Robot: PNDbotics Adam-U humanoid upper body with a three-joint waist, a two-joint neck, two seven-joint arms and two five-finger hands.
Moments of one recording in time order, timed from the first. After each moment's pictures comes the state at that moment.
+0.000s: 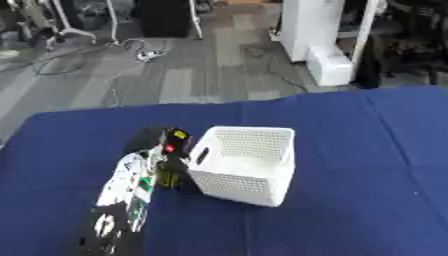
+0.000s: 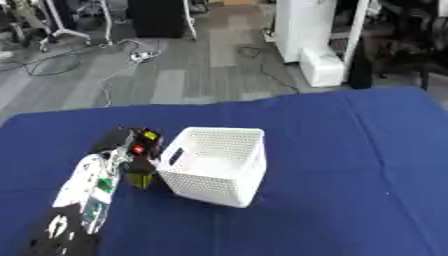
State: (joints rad) left arm -0.41 0.04 0.05 -1.52 -1.37 0.37 -0.44; right arm -0.12 -0.58 0.02 -1.99 -1.30 -0.57 0.44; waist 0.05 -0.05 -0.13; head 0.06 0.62
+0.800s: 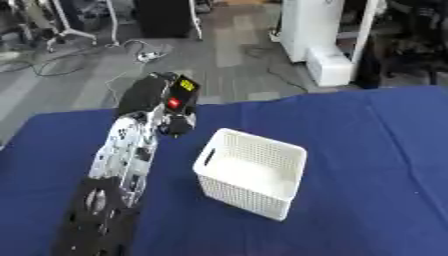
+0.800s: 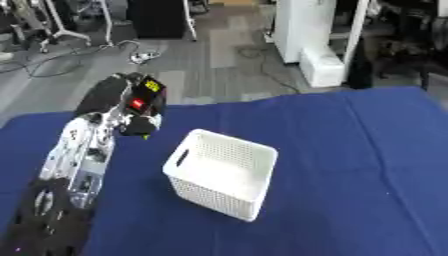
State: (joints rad) left arm -0.50 0.08 -0.02 -1.68 -1.36 0.36 -0.42; right arm -0.12 -0.58 0.02 -1.99 -1.30 -0.57 0.44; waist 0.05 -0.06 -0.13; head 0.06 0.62
